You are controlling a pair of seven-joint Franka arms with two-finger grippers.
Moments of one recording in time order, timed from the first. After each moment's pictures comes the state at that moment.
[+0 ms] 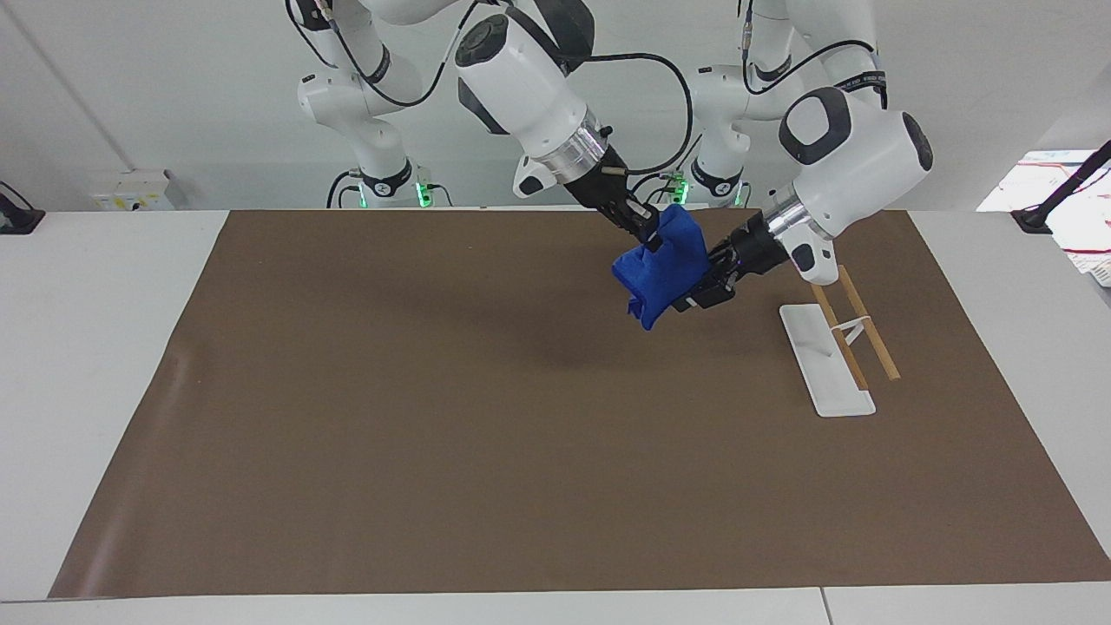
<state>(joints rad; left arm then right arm) -0.16 0.04 -0.09 -1.88 -0.69 1.98 -1.01 0.35 0.25 0.33 -1.53 0.45 2.24 1.41</state>
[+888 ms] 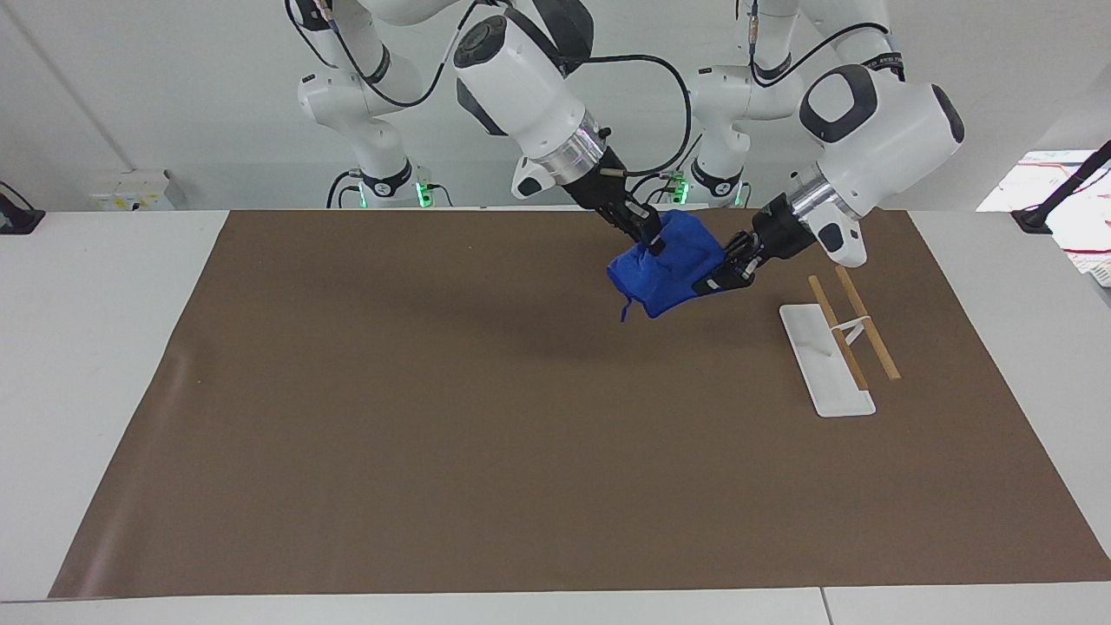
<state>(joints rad) -0.14 0.00 -0.09 -1.85 -0.65 1.95 -1.01 0.35 0.25 0.33 -1.53 0.45 2.24 1.41</state>
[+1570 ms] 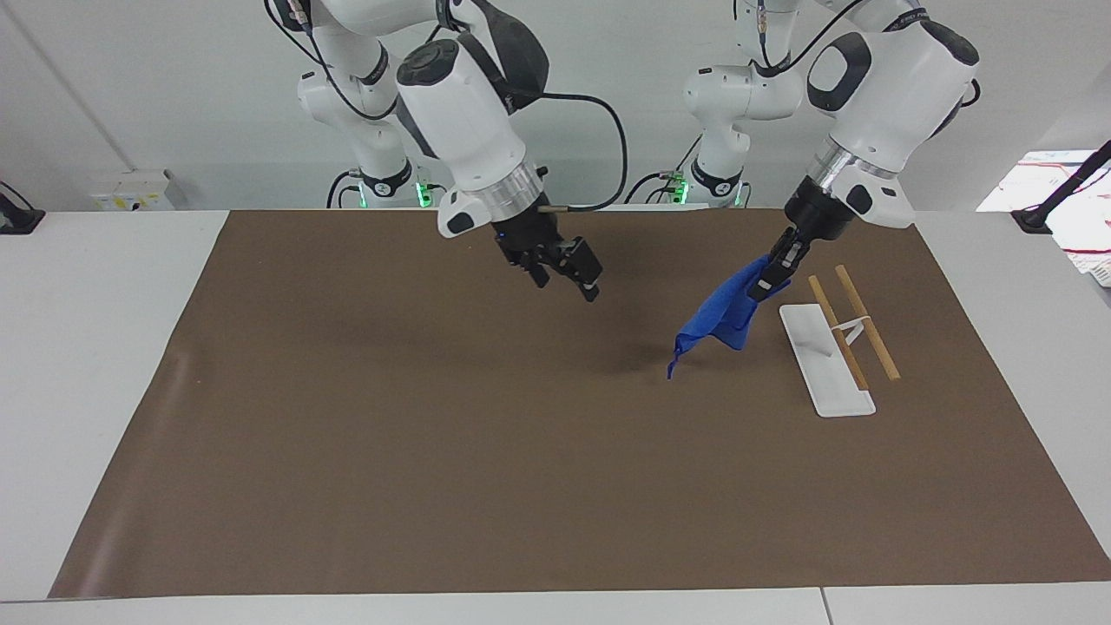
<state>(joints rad) -0.13 -0.05 -0.08 -1.83 -0.30 2.07 -1.01 0.17 0.25 0.31 -1.53 0.24 2.05 0.96</state>
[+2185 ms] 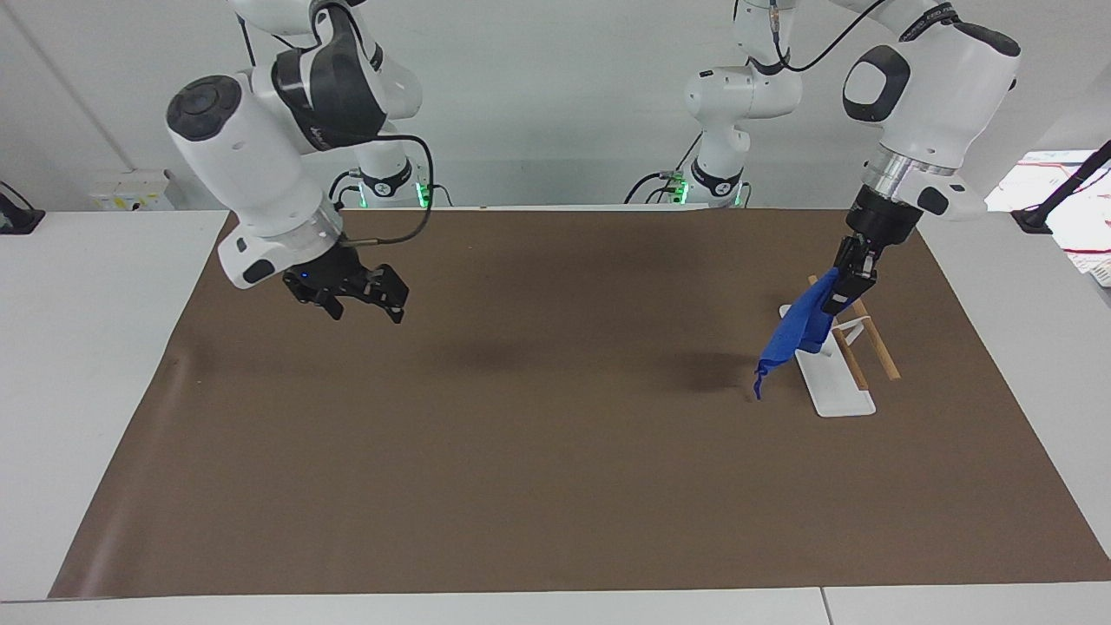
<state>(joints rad) -0.01 -0.10 -0.08 -1.94 -0.21 2.20 -1.09 -0.16 0.18 0.27 -1.53 0.07 1.68 0.28</state>
